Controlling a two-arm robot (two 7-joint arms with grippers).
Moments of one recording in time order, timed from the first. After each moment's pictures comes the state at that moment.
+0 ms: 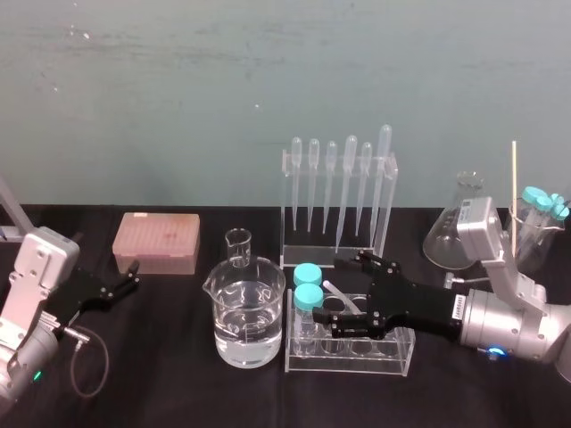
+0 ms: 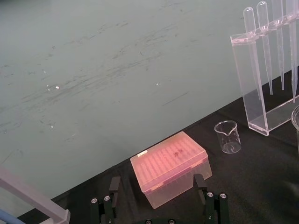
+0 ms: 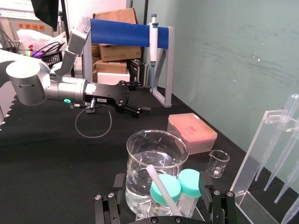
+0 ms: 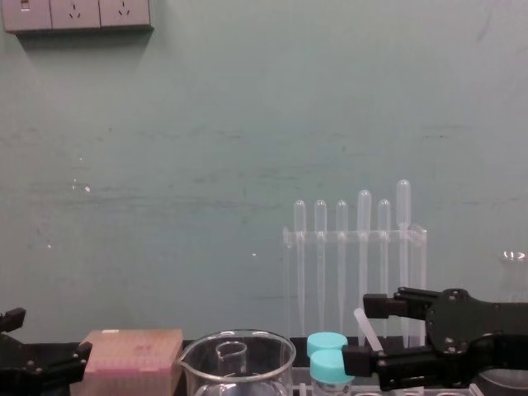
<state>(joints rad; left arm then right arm) -0.20 0.60 0.45 -1.41 -0.25 -0.12 0.03 0.43 0.57 -0.56 -1.35 0.49 -0.11 0.82</state>
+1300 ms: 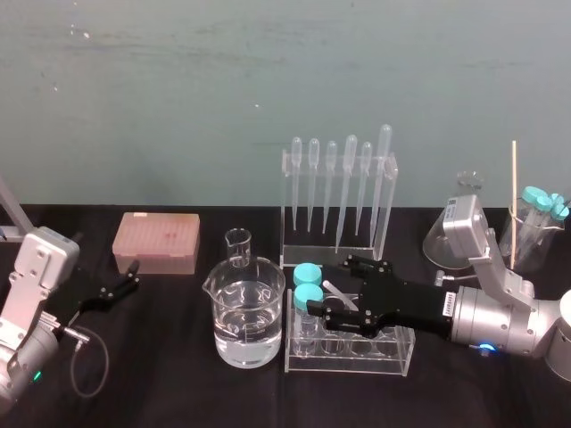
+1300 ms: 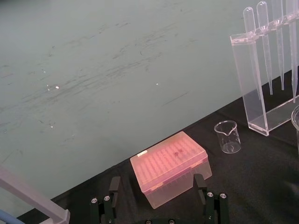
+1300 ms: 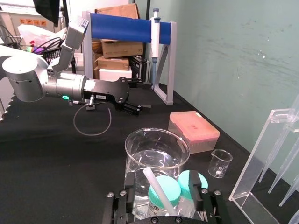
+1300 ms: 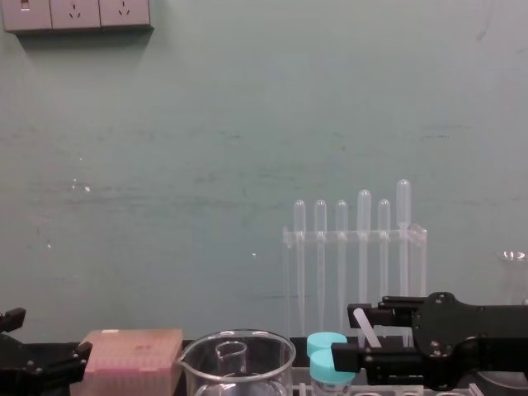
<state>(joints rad) -0.20 0.60 0.45 -1.41 -0.25 -0.12 0.03 0.47 0.55 -0.58 -1.30 0.48 -0.11 0.83</state>
